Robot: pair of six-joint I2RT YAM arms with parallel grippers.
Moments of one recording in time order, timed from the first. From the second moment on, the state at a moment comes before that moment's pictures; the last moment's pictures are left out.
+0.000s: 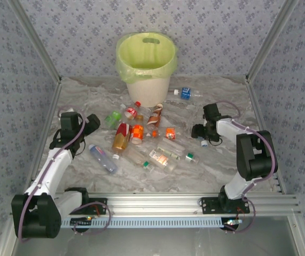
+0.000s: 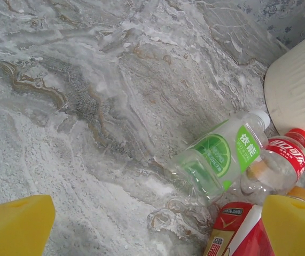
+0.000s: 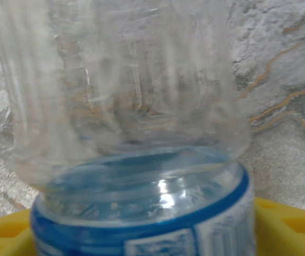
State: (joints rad) left arm -0.04 1.04 0.68 -0.31 -0.04 -0.60; right arm 0.17 1.64 0.92 -0.51 -0.01 0.30
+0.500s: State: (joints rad) left arm -0.04 1.06 0.79 -0.50 -0.07 -0.65; right arm 0.21 1.44 1.04 -0.49 0.05 0.25
